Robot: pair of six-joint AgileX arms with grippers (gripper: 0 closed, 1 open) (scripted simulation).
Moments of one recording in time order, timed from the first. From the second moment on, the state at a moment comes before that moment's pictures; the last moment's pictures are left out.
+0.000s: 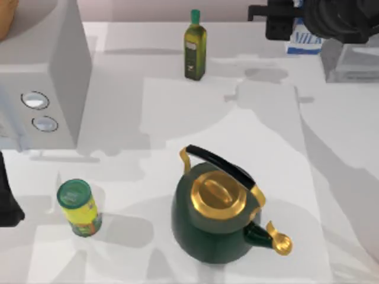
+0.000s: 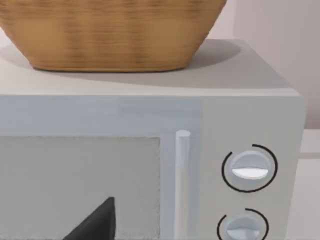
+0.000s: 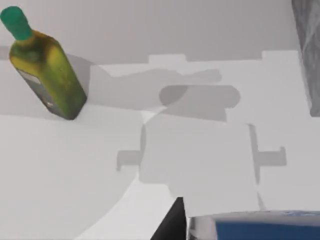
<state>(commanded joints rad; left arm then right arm) 0.00 0.00 0.00 0.00 0.00 0.00 0.51 1.69 1.57 -0.71 0.36 0.44</state>
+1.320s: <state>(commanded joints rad) 0.00 0.00 0.00 0.00 0.00 0.00 0.00 0.00 0.00 0.00 0.00 0.00</state>
